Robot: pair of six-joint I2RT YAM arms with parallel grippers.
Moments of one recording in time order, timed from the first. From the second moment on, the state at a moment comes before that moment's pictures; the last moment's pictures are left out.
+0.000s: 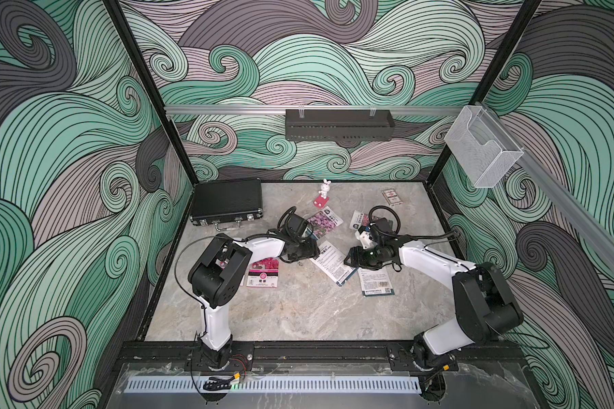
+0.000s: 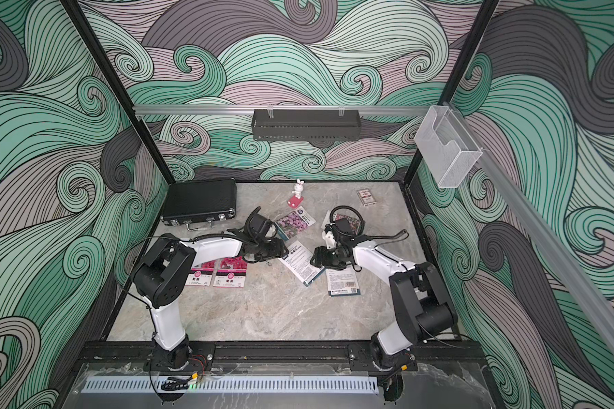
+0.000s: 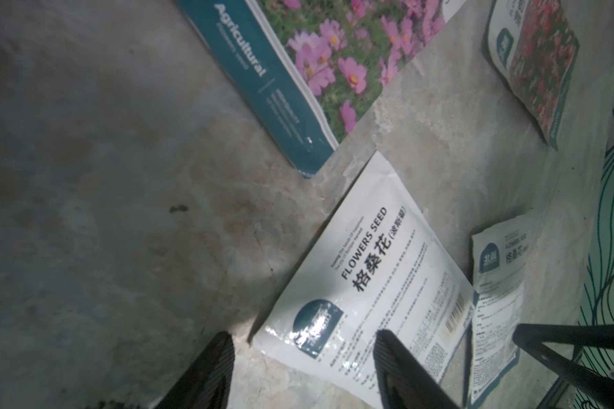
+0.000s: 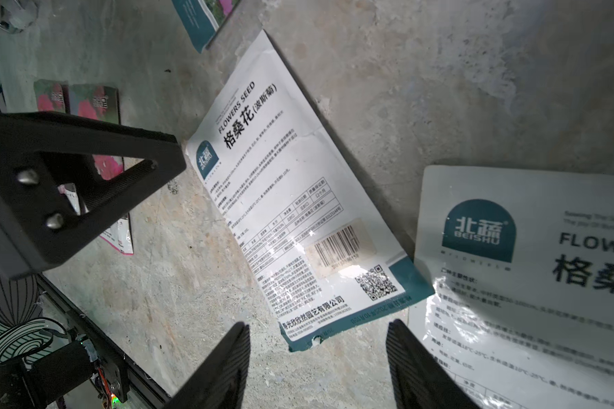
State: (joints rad) left arm -0.59 1.88 1.12 -0.25 0.25 -0.68; right arm 0.39 1.56 0.87 -0.48 -0.39 0.38
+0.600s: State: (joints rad) left arm -0.63 1.92 1.11 -0.12 0.29 -0.68; right arm 0.41 1.69 0.92 -0.49 -0.37 0.35
